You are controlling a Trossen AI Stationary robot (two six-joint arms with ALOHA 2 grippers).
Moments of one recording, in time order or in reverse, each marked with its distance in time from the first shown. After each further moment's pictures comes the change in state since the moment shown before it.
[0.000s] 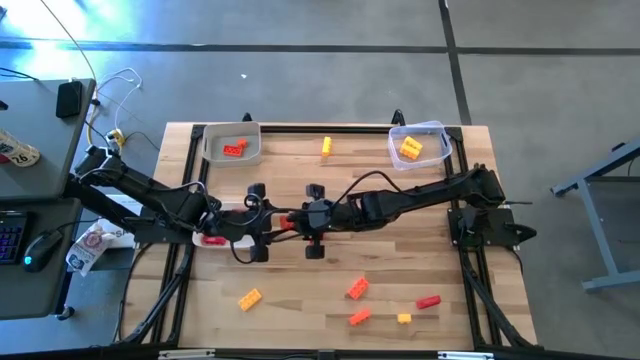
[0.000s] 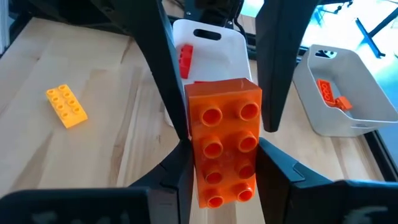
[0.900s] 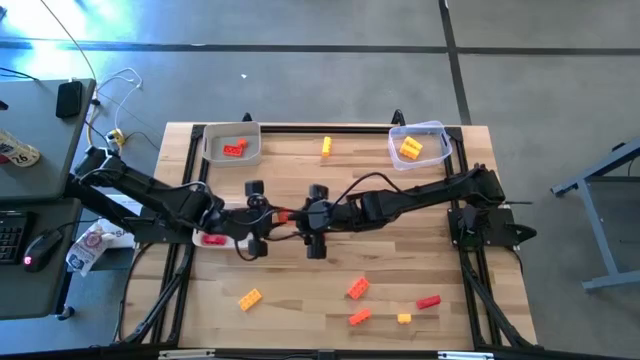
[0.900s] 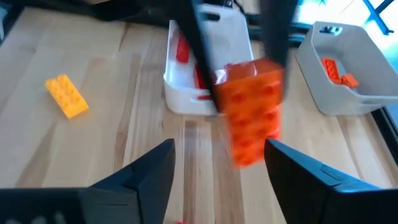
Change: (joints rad) left arm 0.031 0.001 0.000 -0.130 -0.041 0.044; right arm 0.000 0.000 0.000 -0.077 -0.003 0.068
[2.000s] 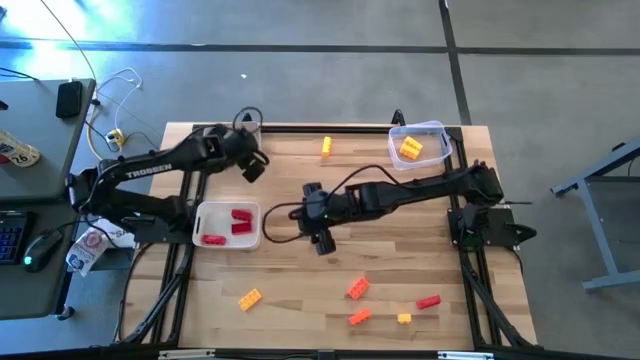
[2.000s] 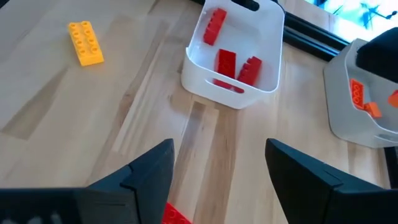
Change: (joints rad) left arm 0.832 -0.013 0.000 -0.311 0.081 -0.154; right arm -0.064 0.000 0.000 -0.050 -0.173 -0.282
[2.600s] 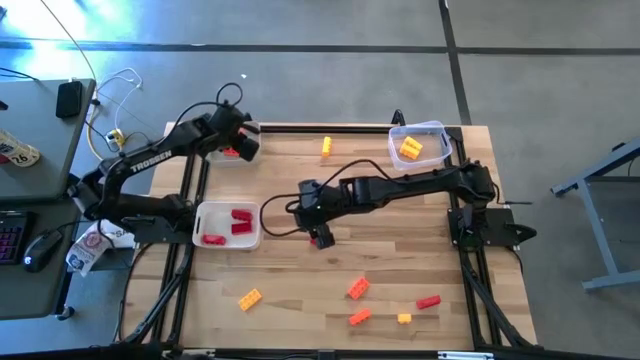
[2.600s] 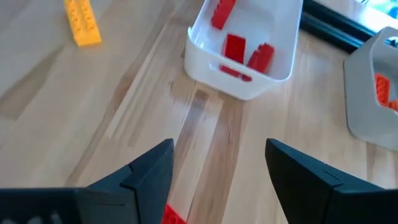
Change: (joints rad) left arm 0.311 0.037 0.000 0.099 0.185 0.012; right arm -0.058 0.048 0.002 -0.008 -0.091 -0.069
